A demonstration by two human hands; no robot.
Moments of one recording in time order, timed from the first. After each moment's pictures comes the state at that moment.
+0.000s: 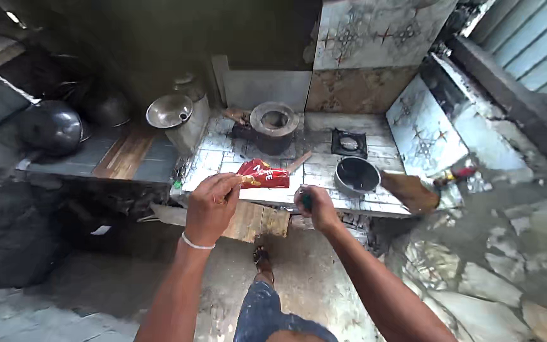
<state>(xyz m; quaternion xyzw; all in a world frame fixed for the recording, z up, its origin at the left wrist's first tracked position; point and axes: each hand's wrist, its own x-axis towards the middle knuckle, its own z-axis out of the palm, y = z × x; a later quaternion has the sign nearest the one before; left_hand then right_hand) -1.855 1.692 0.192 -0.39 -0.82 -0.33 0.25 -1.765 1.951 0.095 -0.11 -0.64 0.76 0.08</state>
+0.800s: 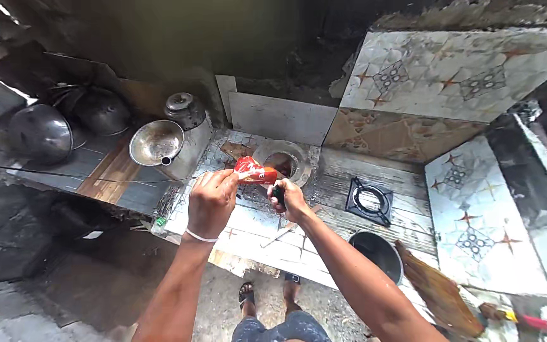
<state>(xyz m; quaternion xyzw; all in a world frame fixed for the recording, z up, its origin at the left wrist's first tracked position) -2.119 1.871 0.193 -0.31 -0.88 -0.19 0.30 -2.104 2.091 0.085 -0.15 -0.52 0.83 -0.14</state>
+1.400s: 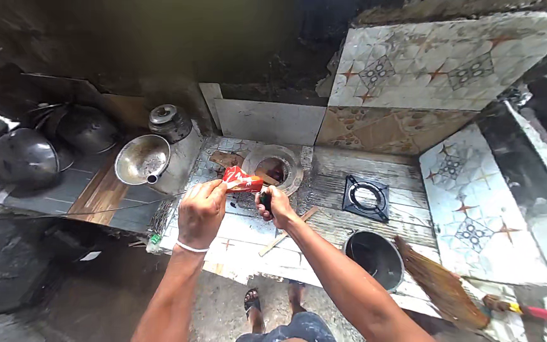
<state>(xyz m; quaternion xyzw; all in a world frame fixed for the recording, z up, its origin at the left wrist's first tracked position) -2.146 1.888 0.180 -0.33 -0.89 -0.15 0.27 -2.122 2.092 0.073 -0.16 -0.47 0.86 -0.14</state>
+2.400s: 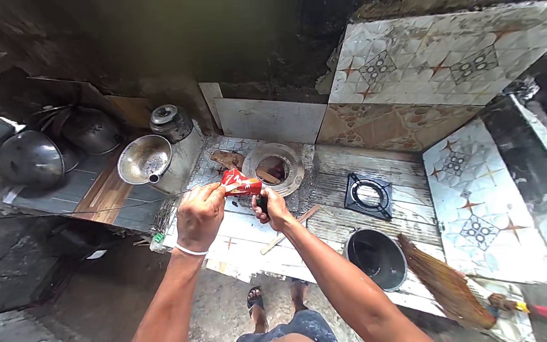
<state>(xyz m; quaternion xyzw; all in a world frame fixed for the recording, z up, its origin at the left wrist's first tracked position) -2.138 1.883 0.178 -0.32 -0.90 -0.14 0.27 -2.117 2.078 0.069 -0.16 -0.45 0.86 -0.16</state>
